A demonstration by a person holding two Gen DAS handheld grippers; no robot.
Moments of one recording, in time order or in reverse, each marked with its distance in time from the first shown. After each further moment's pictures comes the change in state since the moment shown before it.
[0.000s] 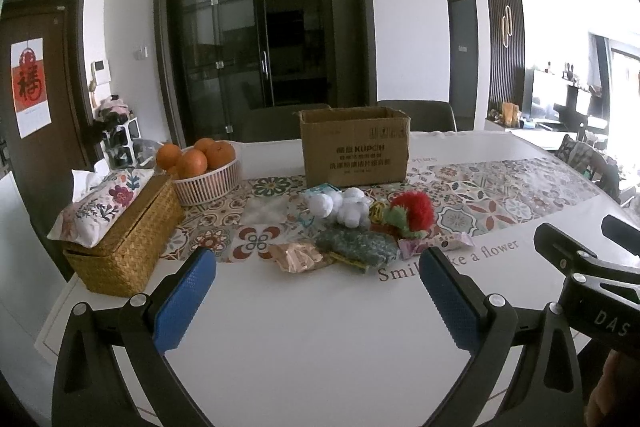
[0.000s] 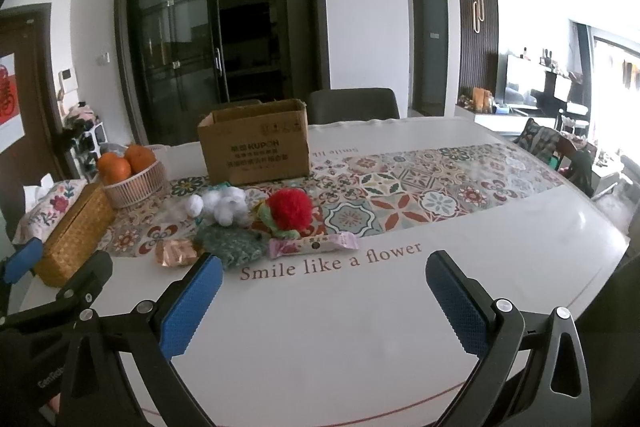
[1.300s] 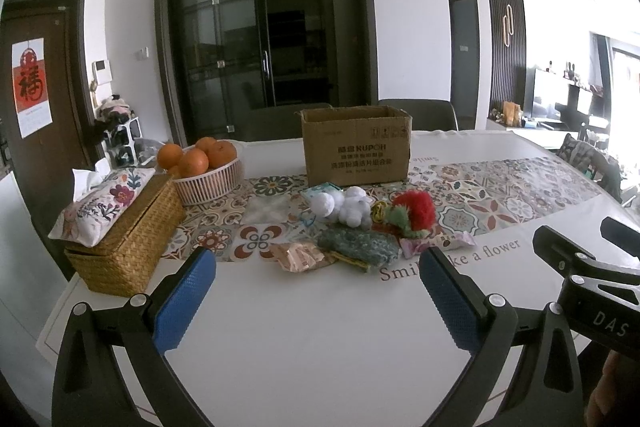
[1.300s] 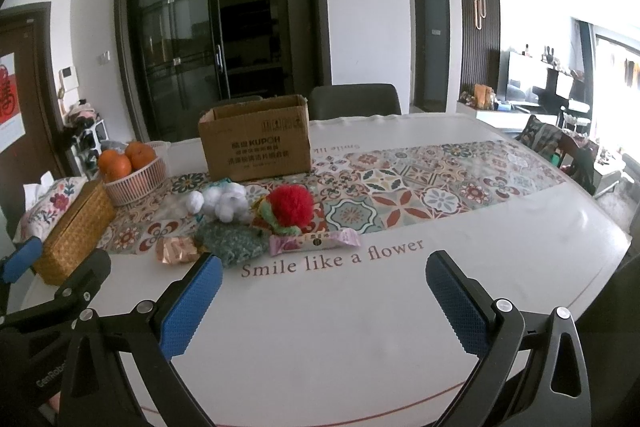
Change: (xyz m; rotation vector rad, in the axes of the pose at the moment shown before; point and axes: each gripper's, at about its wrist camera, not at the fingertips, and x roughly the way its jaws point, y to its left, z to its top) left arm -0.002 0.002 -0.001 -0.002 0.002 0.001; right arm 0.000 0.000 -0.002 0.000 0.003 0.003
